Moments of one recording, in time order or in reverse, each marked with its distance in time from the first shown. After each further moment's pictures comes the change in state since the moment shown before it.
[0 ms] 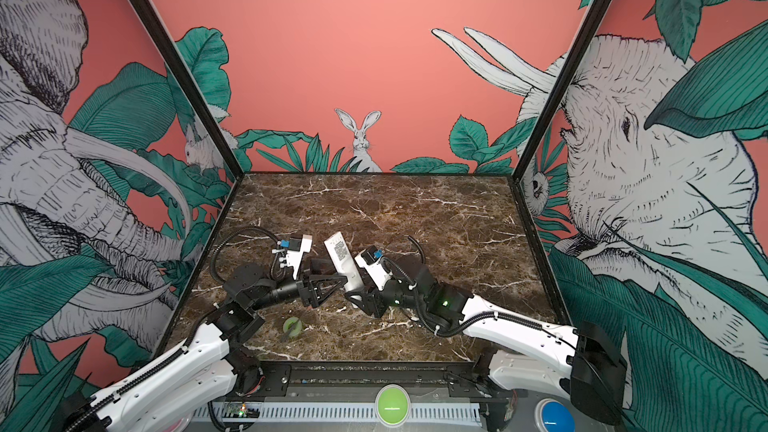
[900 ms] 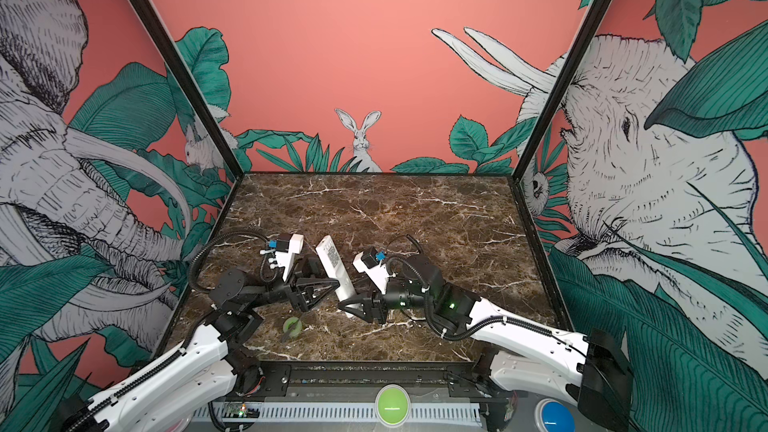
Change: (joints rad) left arm 0.000 -0.016 0.006 0.217 0.097 -0.099; right arm -0.002 -0.055 -0.015 0.129 -0.241 0.016
